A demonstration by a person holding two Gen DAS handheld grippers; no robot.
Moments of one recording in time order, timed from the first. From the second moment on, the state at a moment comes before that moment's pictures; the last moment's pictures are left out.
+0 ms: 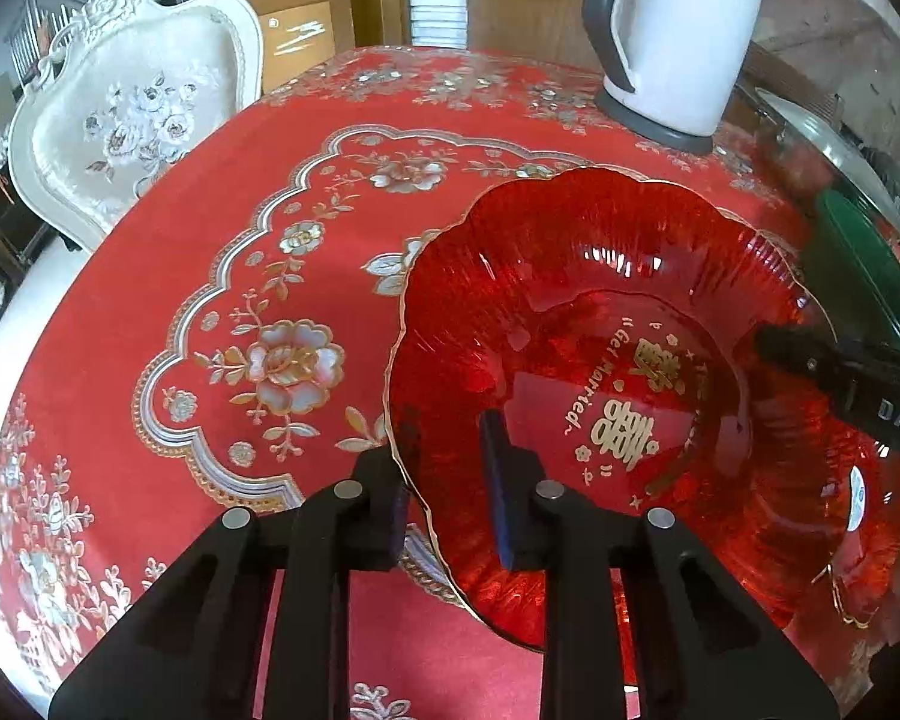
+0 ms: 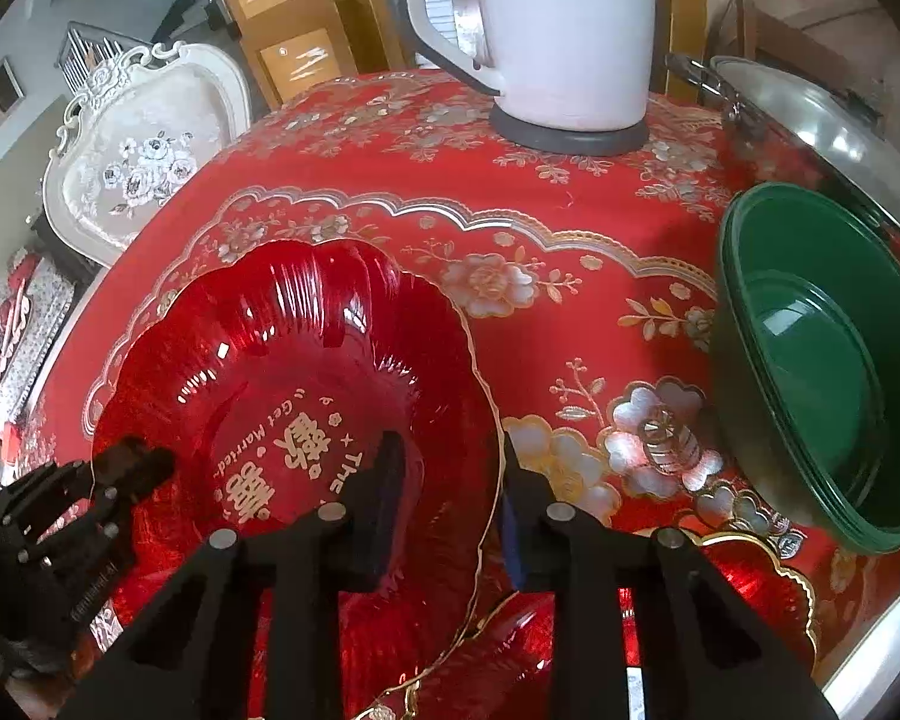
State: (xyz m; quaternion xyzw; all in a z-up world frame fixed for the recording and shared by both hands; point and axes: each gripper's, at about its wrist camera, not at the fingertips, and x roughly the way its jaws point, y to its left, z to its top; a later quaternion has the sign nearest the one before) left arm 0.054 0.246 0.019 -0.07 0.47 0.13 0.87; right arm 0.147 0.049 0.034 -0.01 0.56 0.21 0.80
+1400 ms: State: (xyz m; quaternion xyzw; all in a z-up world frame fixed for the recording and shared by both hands) left arm -0.116 0.333 0.027 -0.11 0.42 0.21 0.88; right arm -0.014 0.145 0.052 -0.08 0.54 0.31 0.78
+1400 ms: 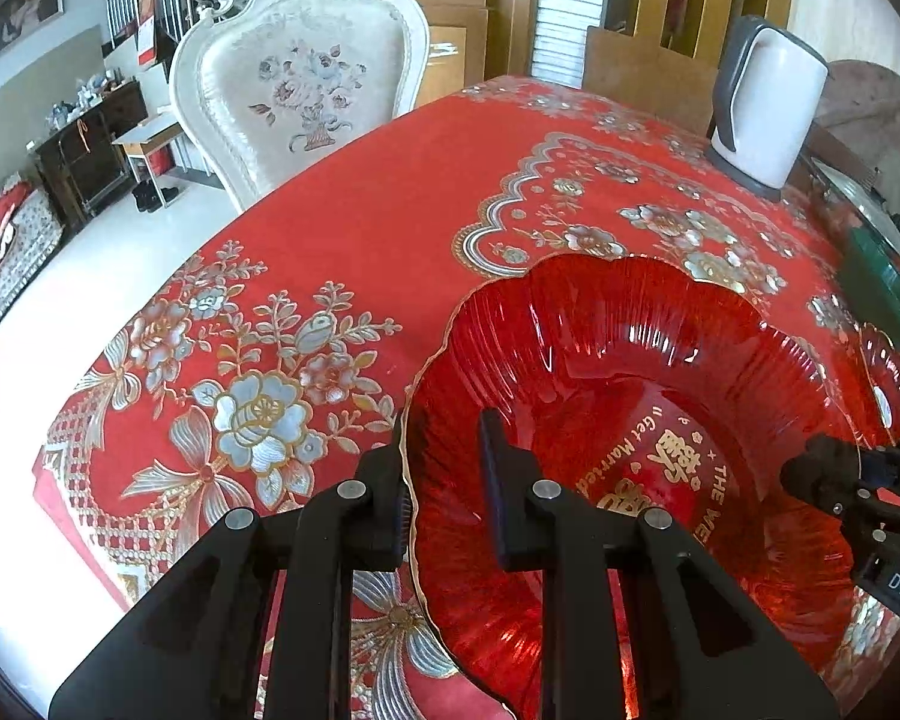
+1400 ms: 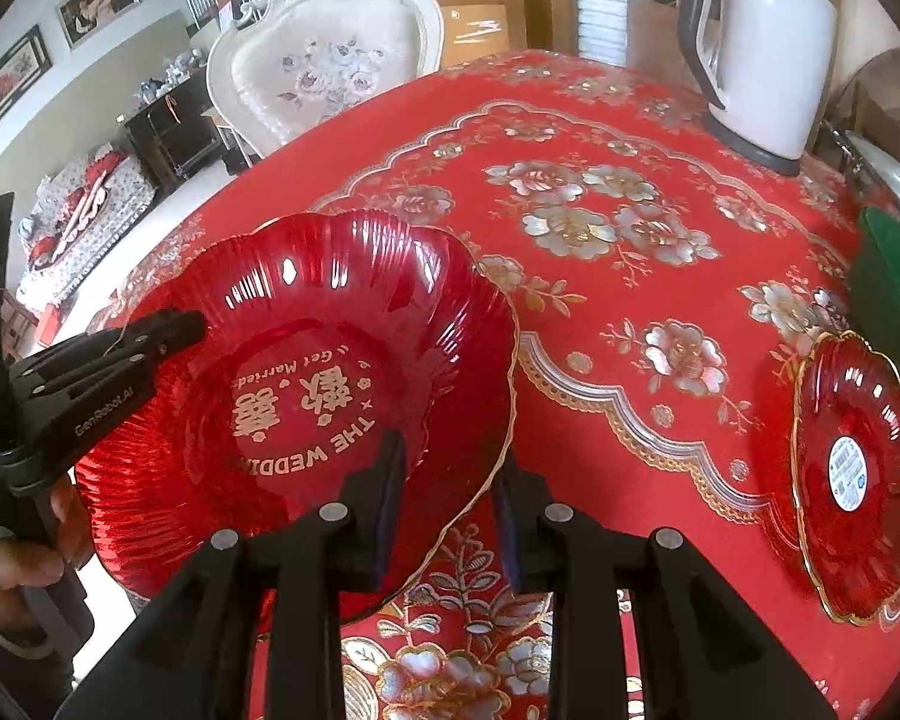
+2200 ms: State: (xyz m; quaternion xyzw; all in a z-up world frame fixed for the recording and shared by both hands) left arm -0.148 0.328 0.055 -0.10 0.36 0.21 0.90; right arm -0.020 0.103 0.064 0.01 0.55 0.29 0.78
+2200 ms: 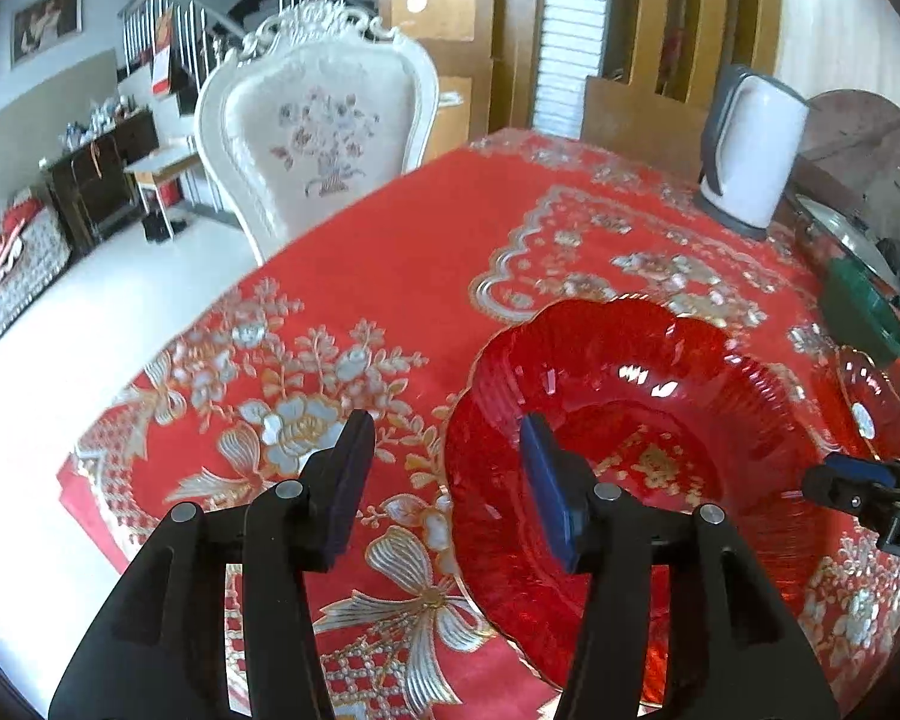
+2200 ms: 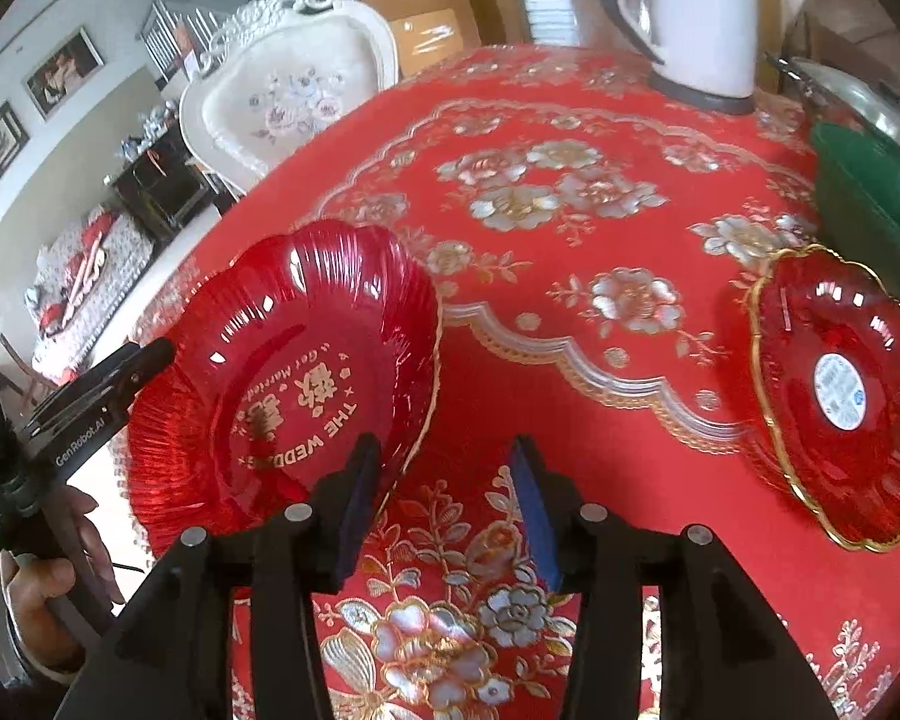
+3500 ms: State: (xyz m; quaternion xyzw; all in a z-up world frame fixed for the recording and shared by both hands) left arm 0.024 0.114 0.068 -0.05 0.45 -0.06 0.89; right arm -0.003 -0.110 0.057 0.18 0.55 0.09 0.81
